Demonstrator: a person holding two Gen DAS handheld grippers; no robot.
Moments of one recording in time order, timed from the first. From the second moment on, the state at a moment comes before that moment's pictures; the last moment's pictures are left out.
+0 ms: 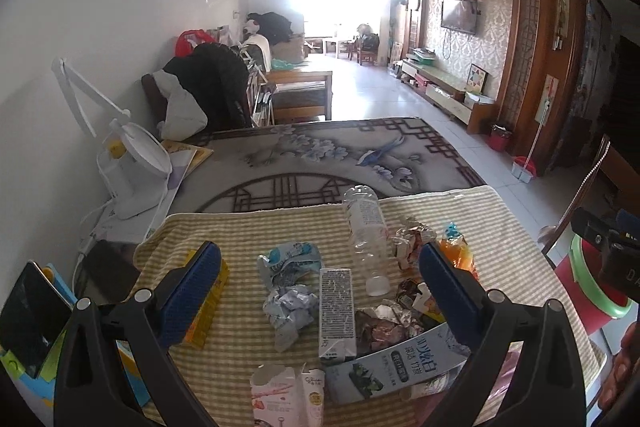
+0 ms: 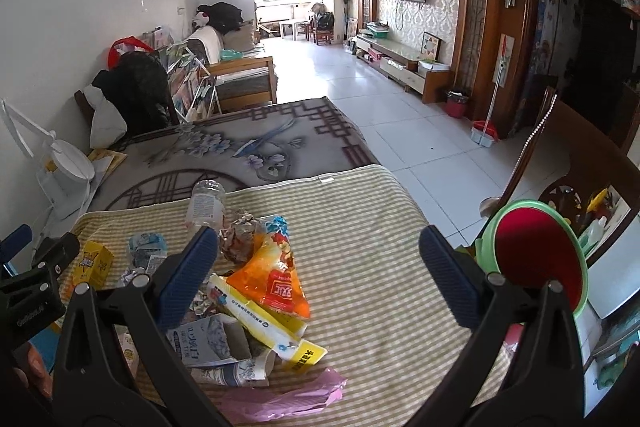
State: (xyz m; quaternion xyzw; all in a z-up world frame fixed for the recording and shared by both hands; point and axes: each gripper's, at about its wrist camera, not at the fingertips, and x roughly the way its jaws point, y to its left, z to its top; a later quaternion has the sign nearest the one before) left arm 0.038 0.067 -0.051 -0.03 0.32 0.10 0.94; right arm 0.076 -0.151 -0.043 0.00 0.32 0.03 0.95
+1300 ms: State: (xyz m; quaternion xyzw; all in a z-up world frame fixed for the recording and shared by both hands) left arm -0.016 0.122 -0.161 -0.09 0.54 0.03 0.84; right arm 0.057 0.018 -0.172 -0.48 0.43 0.41 0.64
